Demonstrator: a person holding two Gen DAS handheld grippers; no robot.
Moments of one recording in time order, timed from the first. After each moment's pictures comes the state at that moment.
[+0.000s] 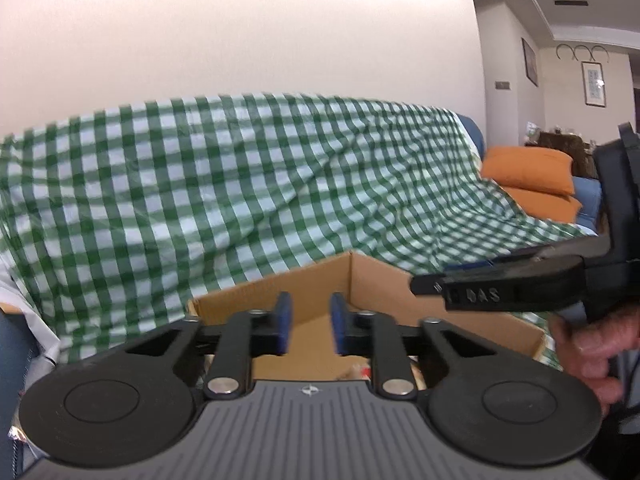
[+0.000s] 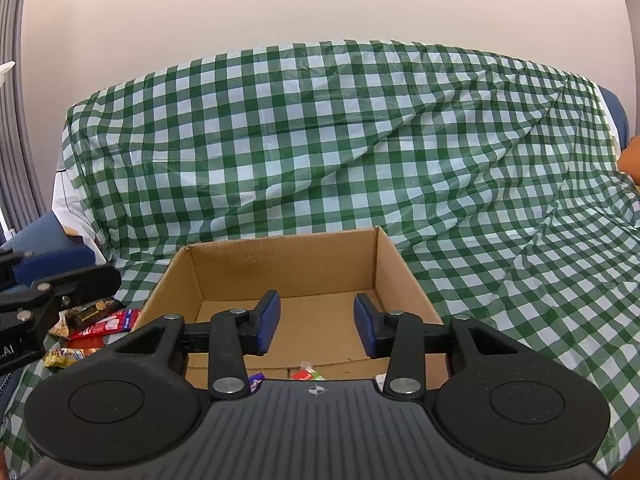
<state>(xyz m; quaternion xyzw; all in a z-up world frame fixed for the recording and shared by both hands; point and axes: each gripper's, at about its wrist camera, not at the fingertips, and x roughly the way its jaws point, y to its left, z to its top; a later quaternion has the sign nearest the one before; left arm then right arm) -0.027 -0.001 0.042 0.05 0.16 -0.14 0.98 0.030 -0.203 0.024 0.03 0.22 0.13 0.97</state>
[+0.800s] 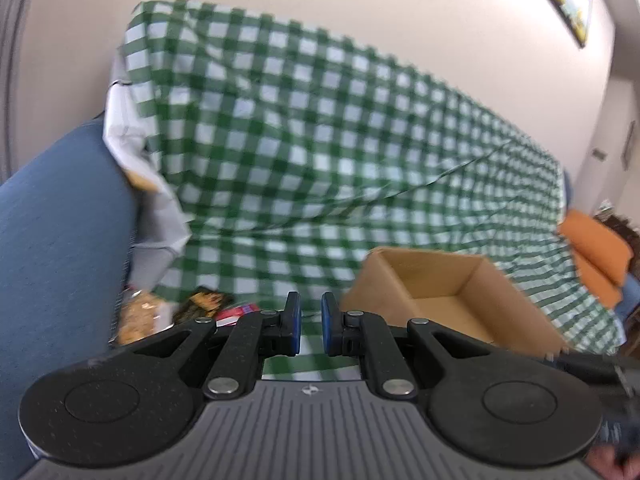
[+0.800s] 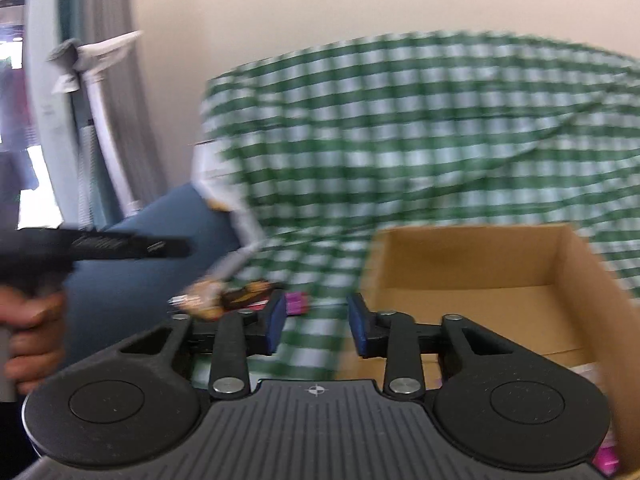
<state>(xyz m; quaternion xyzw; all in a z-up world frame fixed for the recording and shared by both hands) -0.022 0.210 0.042 -0.12 0.25 -0.02 0.96 -0.009 -0.065 0.033 0.03 0.24 0.32 0.92</state>
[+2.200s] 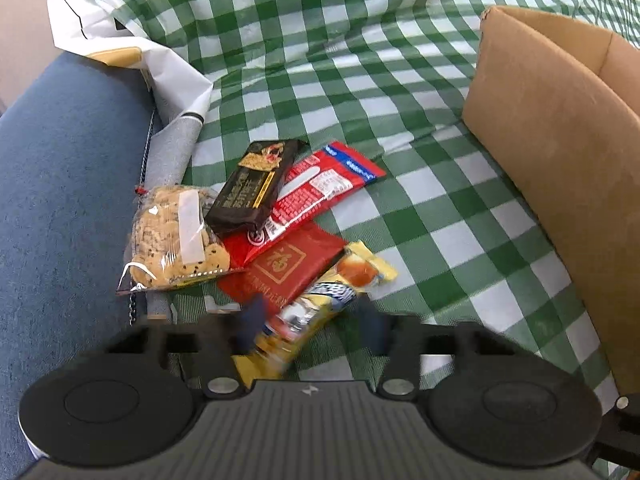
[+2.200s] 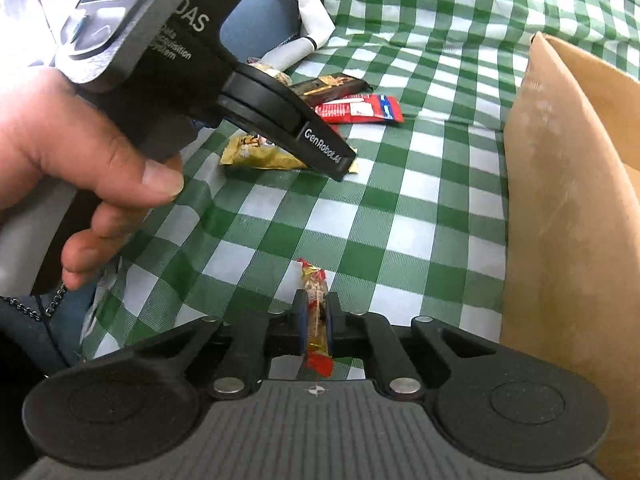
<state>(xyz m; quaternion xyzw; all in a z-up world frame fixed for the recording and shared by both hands) 0.080 0.200 -0.079 0.08 0.49 0.06 0.87 0.009 0.056 -0.085 -0.09 0.44 0.33 0.83</state>
